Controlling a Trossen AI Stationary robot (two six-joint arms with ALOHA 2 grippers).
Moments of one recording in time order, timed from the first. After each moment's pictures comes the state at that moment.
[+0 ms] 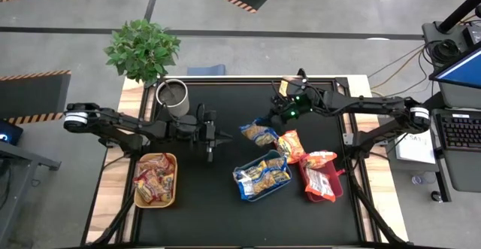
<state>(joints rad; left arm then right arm) 0.05 1.31 0.49 0.55 0.02 0.22 -0.27 1.34 1.01 -0.09 -0.47 0.52</state>
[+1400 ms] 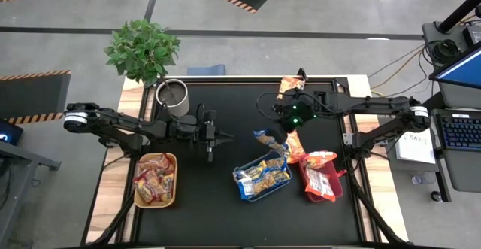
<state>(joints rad) 0.05 1.31 0.49 0.55 0.01 0.22 -0.14 1.35 1.20 -0.58 -0.31 0.70</state>
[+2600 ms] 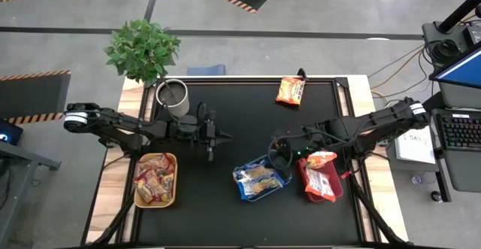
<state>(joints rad) 0.05 1.31 0.49 0.53 0.01 0.10 0.24 1.36 1.25 -0.50 -0.09 0.94</state>
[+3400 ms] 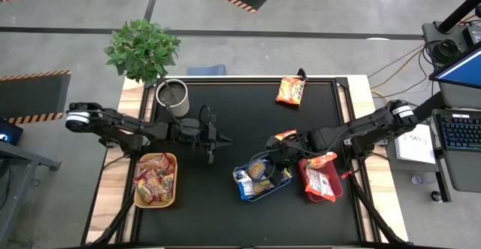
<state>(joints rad) 0.02 1.34 0.49 0.50 0.01 0.04 0.24 1.52 1.17 -0.58 0.00 0.84</state>
